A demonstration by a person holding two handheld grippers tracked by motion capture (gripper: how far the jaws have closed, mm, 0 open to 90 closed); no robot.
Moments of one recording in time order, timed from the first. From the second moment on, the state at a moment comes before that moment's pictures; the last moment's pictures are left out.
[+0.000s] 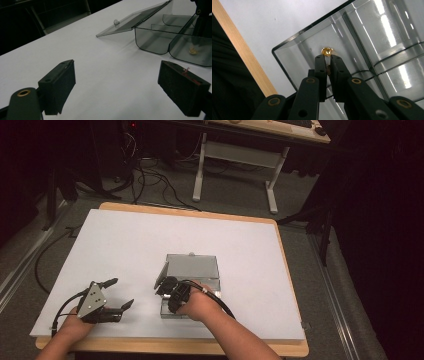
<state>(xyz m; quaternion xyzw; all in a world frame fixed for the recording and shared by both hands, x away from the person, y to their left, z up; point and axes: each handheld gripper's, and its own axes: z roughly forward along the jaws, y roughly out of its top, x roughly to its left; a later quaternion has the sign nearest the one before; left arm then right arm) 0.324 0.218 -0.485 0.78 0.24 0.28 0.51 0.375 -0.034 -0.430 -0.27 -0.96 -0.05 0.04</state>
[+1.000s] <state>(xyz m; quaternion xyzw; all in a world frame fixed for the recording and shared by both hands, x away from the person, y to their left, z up) 0.325 0.218 -0.485 0.78 0.24 0.28 0.50 0.381 -0.045 -0.409 -0.29 -0.95 -0.07 0.03</state>
